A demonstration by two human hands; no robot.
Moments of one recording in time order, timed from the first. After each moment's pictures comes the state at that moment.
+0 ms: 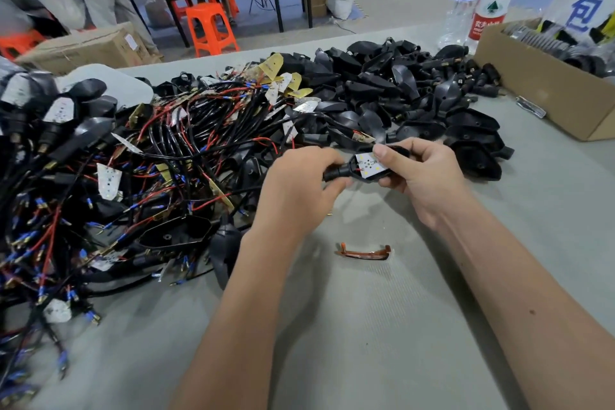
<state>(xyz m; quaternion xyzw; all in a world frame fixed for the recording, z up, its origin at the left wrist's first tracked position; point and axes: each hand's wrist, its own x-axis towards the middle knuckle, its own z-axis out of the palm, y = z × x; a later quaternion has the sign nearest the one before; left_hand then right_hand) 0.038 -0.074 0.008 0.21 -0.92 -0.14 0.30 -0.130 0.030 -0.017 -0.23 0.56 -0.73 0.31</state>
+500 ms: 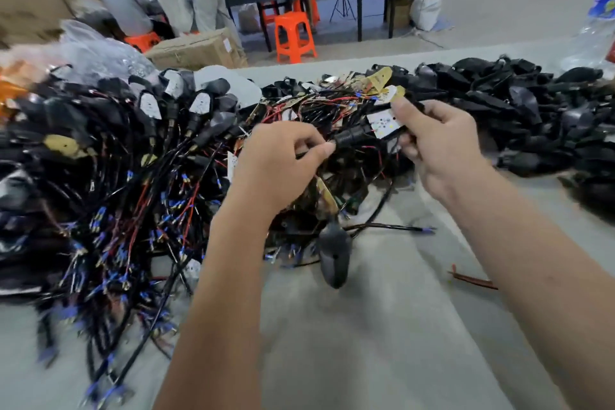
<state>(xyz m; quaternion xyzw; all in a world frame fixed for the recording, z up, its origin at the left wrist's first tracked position) 0.168 -0.135 0.078 0.38 -0.85 -0.15 0.32 -0.039 -0.073 0.054 -0.28 0.51 -0.75 0.33</state>
